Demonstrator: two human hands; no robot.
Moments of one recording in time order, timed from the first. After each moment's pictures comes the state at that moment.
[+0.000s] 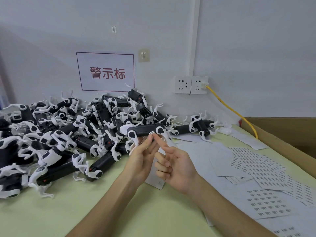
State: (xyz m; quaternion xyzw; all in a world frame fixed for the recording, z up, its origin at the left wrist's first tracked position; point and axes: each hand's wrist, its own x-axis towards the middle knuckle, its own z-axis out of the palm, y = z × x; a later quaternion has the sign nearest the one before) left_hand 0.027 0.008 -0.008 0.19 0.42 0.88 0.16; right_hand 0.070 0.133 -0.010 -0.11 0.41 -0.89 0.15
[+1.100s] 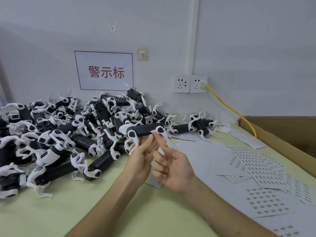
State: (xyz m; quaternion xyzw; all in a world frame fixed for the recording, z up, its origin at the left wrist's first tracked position) left_hand 0.034 0.012 -0.005 0.14 0.43 0.87 0.17; right_hand 0.074 0.124 -0.012 -0.09 0.34 -0.93 0.14
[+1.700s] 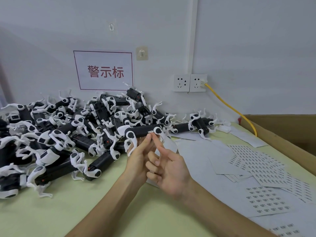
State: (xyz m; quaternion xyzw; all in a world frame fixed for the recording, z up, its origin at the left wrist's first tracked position) left_hand 0.039 0.011 -0.005 0.06 0.48 0.85 0.22; right_hand 0.080 0.110 -0.013 -0.08 0.32 -0.93 0.15
